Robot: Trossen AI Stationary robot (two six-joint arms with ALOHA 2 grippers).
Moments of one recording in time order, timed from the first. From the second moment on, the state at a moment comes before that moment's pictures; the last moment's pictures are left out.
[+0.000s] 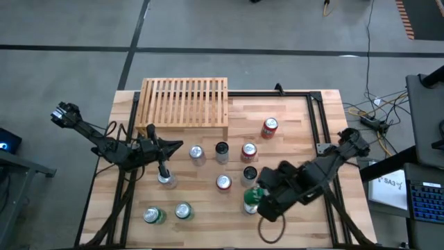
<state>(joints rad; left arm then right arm) -0.58 0.82 0.56 0.36 -0.95 0.06 0.58 1.82 2.07 -1.51 0.20 1.09</state>
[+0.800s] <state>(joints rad) -0.58 0.75 0.56 0.36 -0.87 0.20 0.37 1.86 2.19 -1.52 0.45 0.48</state>
